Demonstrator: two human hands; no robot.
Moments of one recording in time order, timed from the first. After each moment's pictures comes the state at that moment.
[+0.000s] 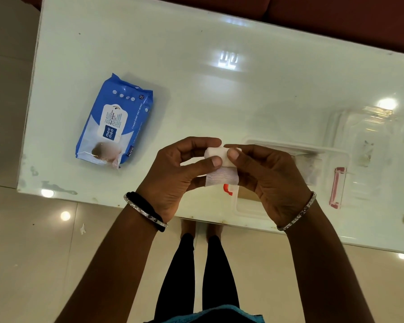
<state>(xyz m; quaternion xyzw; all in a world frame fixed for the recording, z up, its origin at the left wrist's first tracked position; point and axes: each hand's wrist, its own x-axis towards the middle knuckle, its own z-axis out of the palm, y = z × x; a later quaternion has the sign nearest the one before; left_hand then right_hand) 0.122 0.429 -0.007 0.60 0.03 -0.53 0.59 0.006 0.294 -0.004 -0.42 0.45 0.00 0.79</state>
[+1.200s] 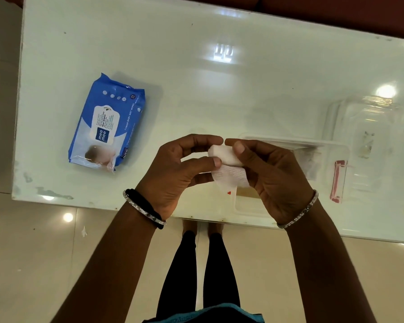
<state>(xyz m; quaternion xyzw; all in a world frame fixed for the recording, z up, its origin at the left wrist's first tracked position) 0.126 0.419 -0.012 0.59 0.03 -0.57 0.58 0.002 0.291 -0.013 -0.42 0.46 -0.03 0.78</state>
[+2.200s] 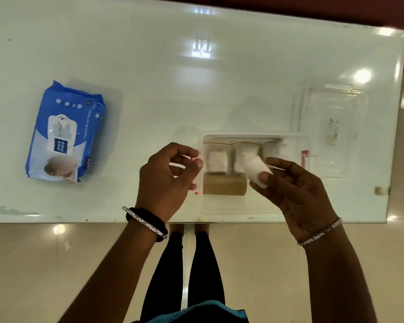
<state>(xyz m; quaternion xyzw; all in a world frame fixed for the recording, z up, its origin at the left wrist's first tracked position) 0.077 0.385 -0.028 0.79 -0.08 -0.42 0.43 -0.105 0.246 -0.022 -0.34 0.59 -0.12 0.72</state>
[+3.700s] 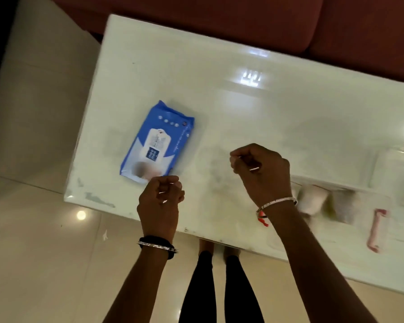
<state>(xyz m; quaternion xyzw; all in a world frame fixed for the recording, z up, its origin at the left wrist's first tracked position) 0.149 0.507 -0.056 0.82 0.16 -0.21 0.50 0.098 0.321 -0.040 -0.79 0.38 -0.01 0.48</state>
